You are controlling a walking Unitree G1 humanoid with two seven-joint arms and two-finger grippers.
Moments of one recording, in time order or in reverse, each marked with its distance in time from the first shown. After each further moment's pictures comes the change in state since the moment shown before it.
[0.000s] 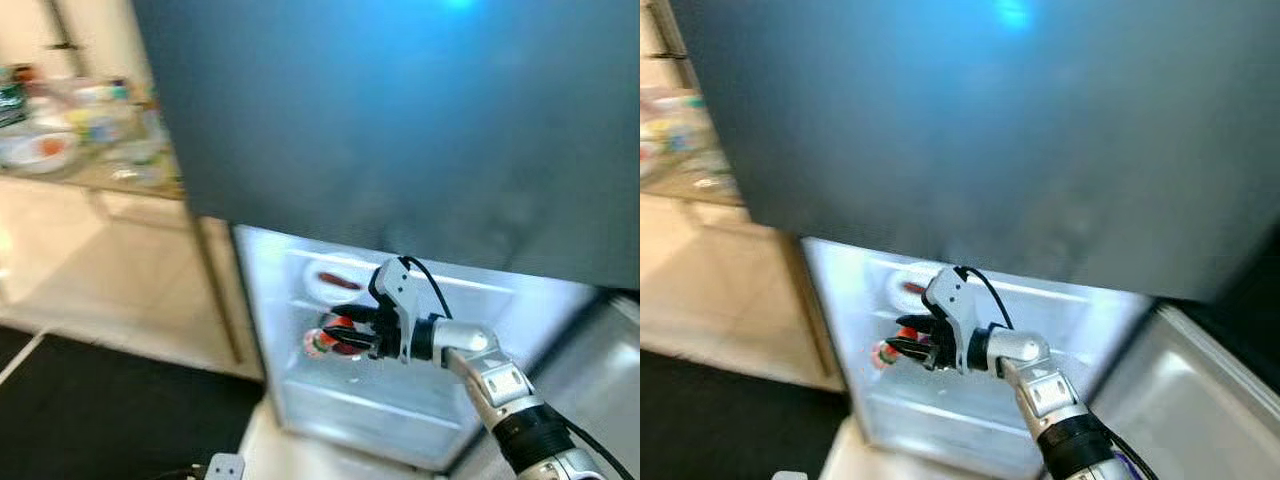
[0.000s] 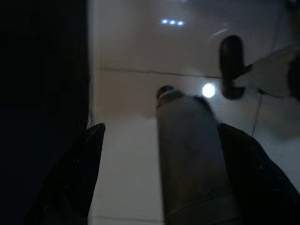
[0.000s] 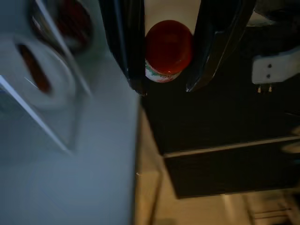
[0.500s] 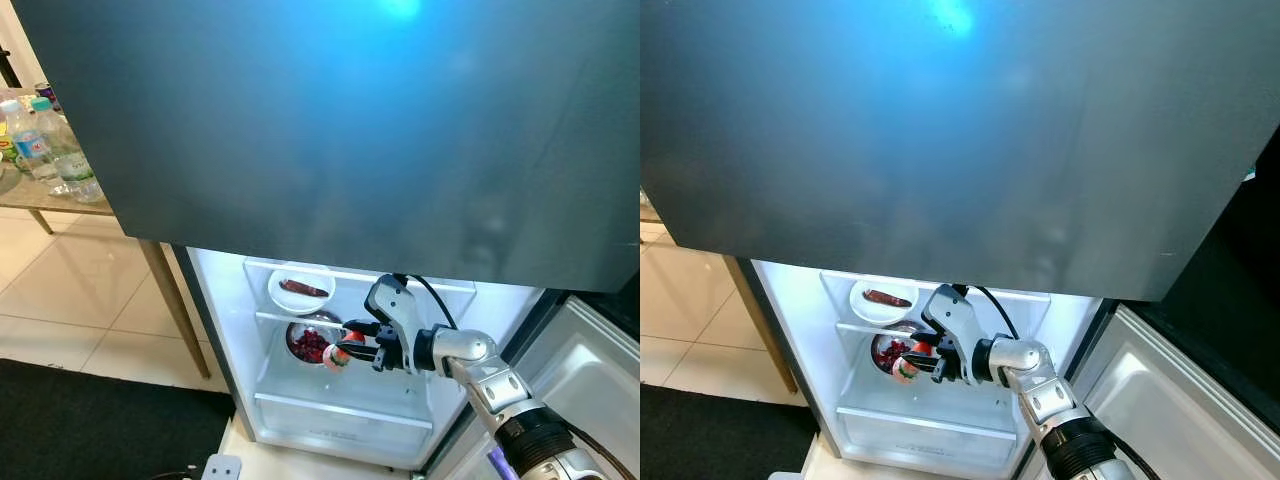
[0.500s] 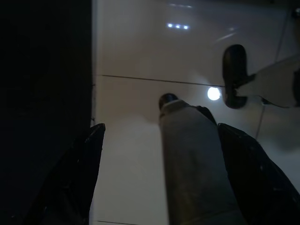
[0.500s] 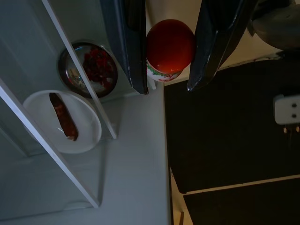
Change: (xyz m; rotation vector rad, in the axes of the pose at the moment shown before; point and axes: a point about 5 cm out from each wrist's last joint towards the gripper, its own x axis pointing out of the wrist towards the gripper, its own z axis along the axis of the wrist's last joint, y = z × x) left arm -0.002 0.011 0.000 -0.012 -0.011 0.077; right arm 0.001 -0.002 -0.018 -0.024 0.129 -0.048
